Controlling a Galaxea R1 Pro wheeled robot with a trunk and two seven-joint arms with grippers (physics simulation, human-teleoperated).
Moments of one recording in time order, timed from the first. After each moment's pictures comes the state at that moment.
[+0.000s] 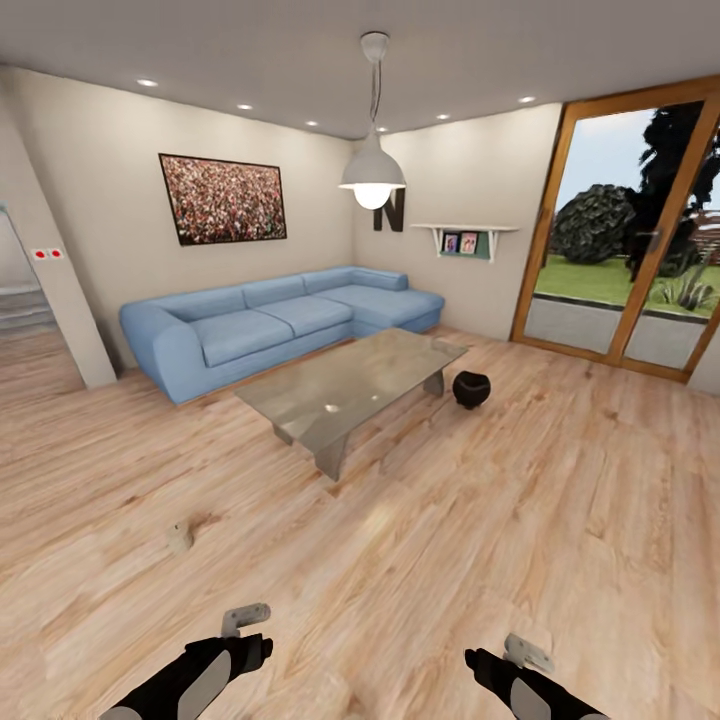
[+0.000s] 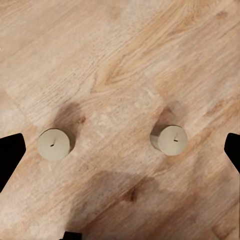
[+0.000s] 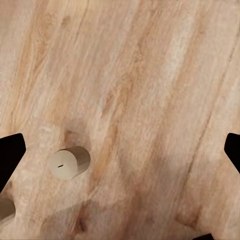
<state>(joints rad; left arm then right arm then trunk) -0.51 0.09 -0.57 -0.42 0.81 0.26 0.19 -0.56 -0.04 0.27 -0.09 -0.72 0.01 -0.01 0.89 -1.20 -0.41</state>
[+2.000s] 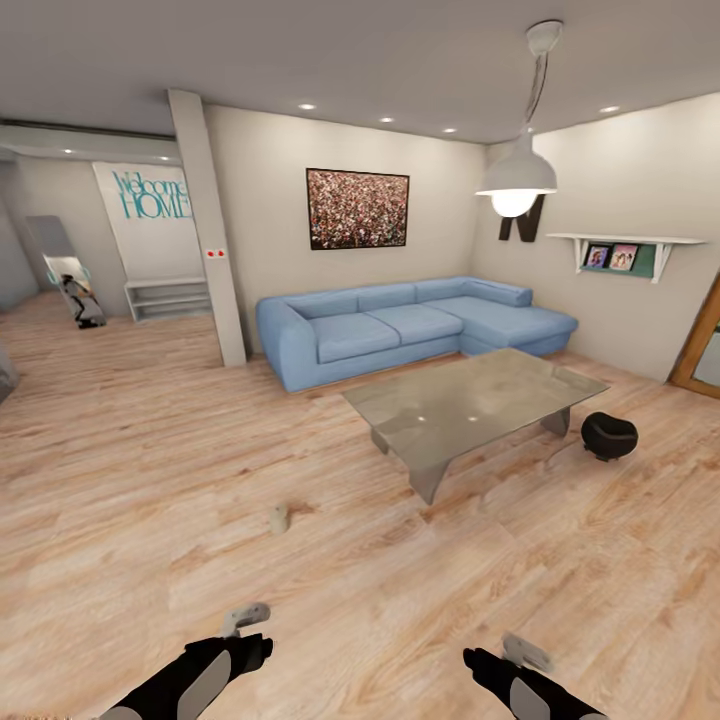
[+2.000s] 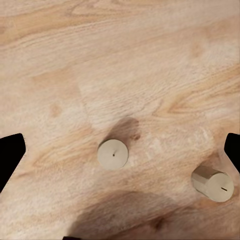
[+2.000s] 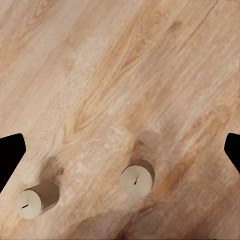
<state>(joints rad) -0.51 0.09 -0.57 -0.42 0.81 0.26 0.19 -0.56 -0.04 0.27 -0.09 -0.72 0.02 0.00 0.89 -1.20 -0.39</state>
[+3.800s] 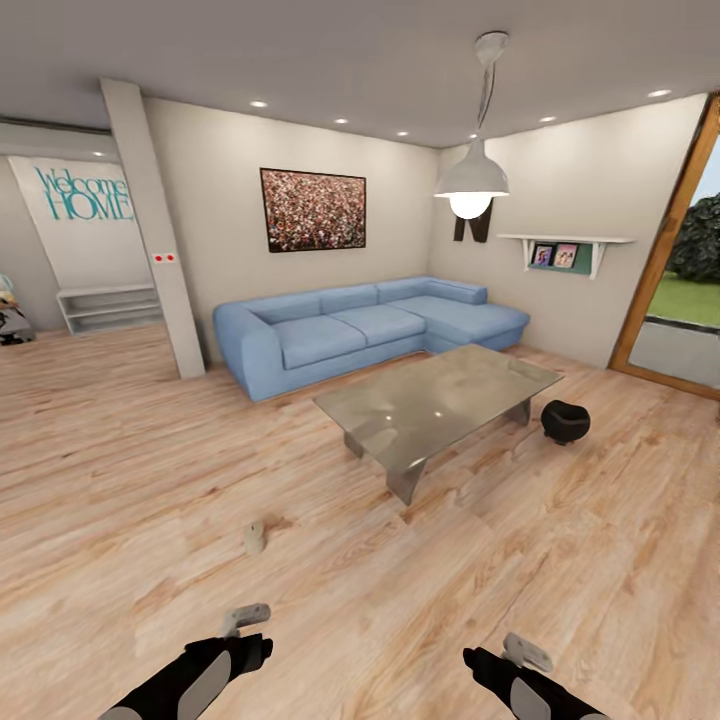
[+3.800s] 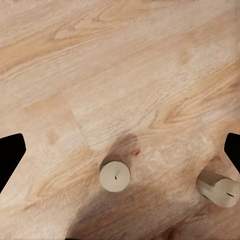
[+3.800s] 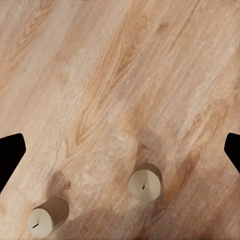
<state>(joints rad) -0.51 0.09 -0.57 -0.42 0.80 0.26 0.19 -0.56 -0.04 0.27 -0.09 -0.72 0.01 0.01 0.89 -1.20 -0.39</state>
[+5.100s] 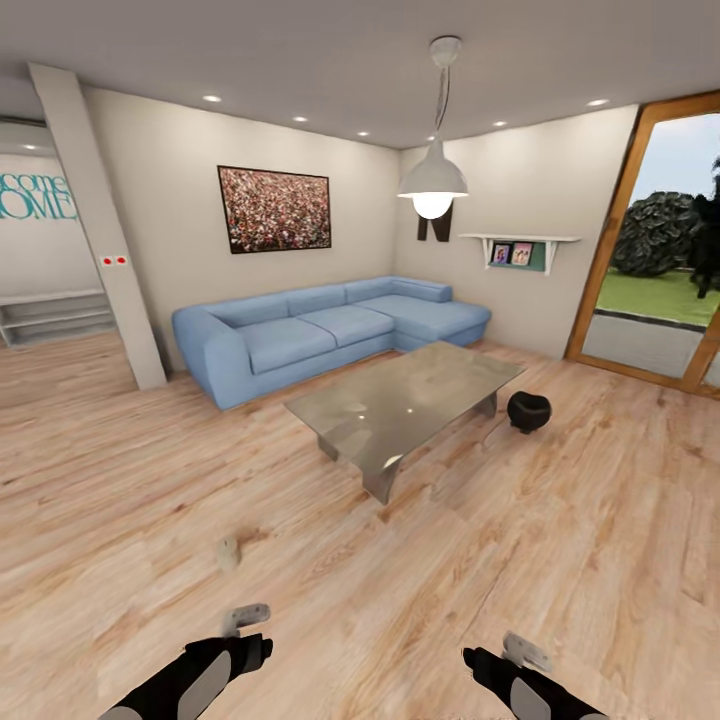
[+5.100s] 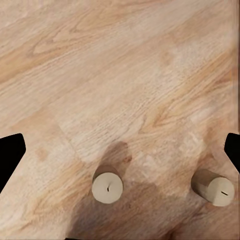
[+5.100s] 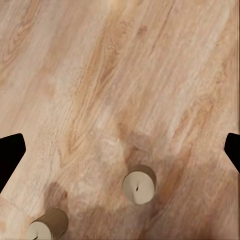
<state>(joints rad) -0.51 0.09 -0.57 -0.42 0.80 0.26 0.19 -0.56 -0.04 0.27 -0.09 -0.72 0.01 0.01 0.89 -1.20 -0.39</state>
